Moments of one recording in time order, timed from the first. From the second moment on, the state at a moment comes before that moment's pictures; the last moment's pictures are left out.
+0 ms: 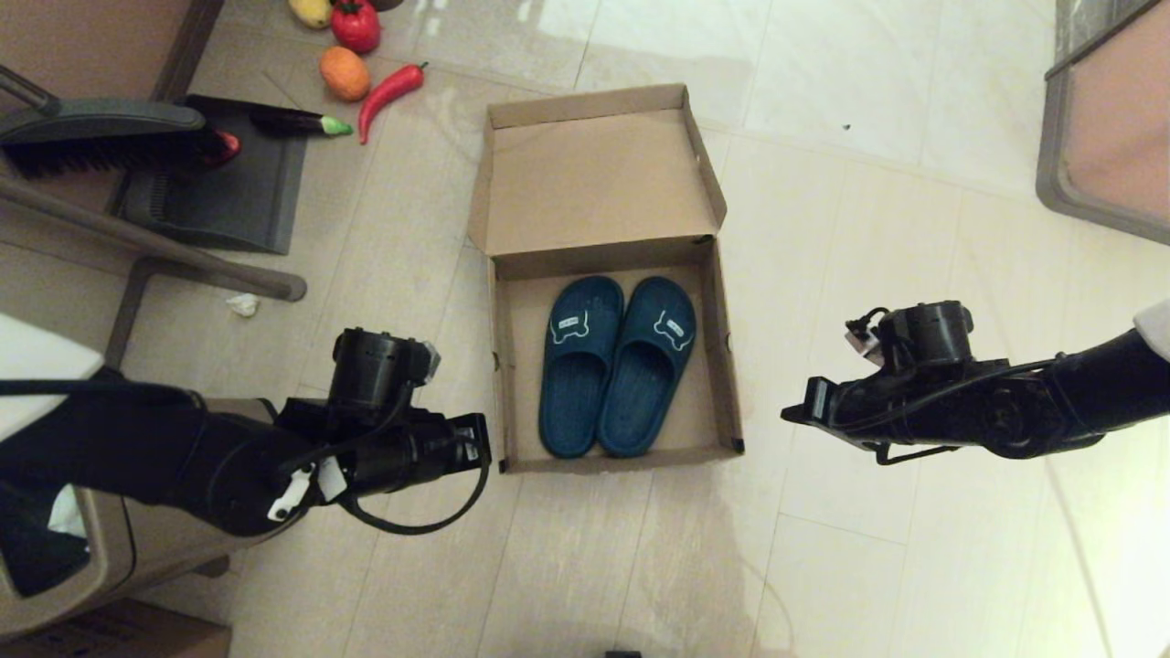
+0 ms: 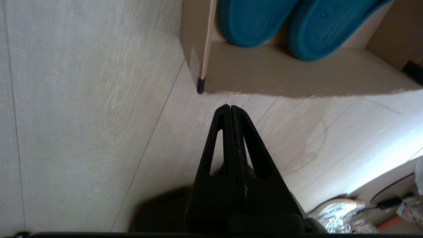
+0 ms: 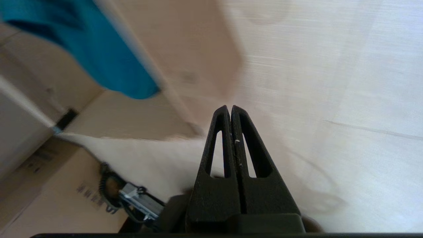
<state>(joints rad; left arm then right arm) -0.43 1.88 -0.91 -0.36 0.07 -0.40 0.14 2.02 -1.08 -0.32 0.31 0.47</state>
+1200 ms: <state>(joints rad) -0.53 2.14 -0.88 -0.97 0.11 -0.18 0.17 2.09 -1.17 -0.23 0.16 0.47</state>
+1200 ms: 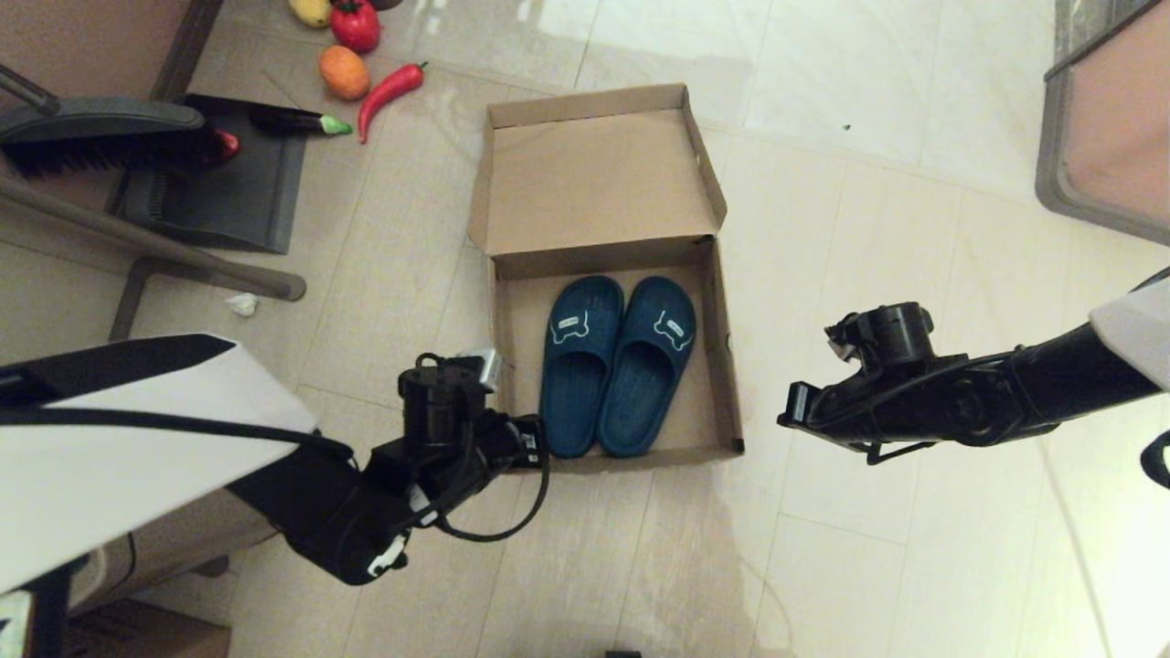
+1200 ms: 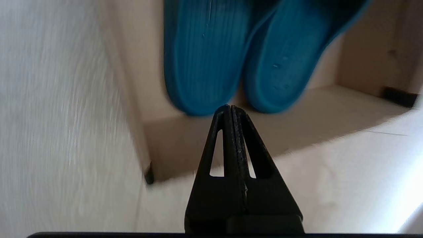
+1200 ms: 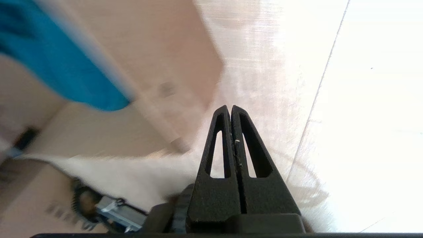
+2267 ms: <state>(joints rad) -0.46 2.36 -1.11 -1.06 0.17 -0.03 0.26 2.13 -1.13 -0.19 0.13 0.50</state>
